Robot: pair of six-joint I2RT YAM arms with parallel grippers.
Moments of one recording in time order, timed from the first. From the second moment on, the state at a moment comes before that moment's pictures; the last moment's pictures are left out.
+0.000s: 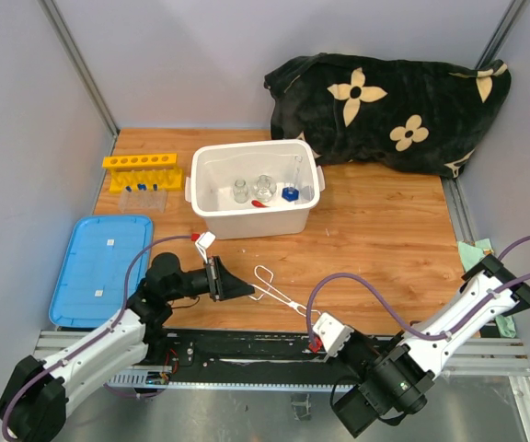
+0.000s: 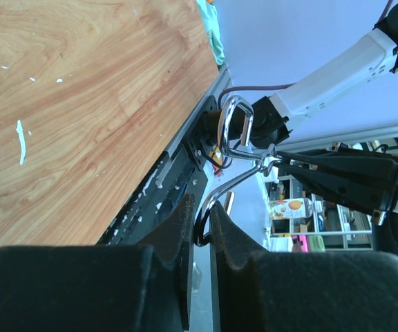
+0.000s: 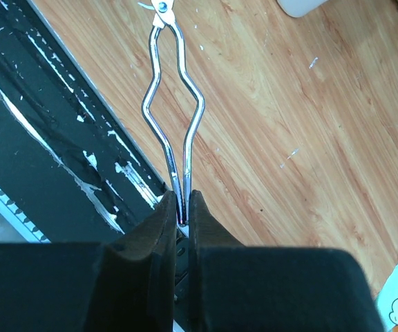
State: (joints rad) left arm -0.59 0.66 0.12 0.38 0.66 -1.04; right arm 2.23 1.14 0.95 -1.47 1.00 1.18
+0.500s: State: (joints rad) left arm -0.59 0.63 0.10 0.26 0.62 -1.03; right arm 2.23 1.21 0.95 -1.58 1.03 1.30
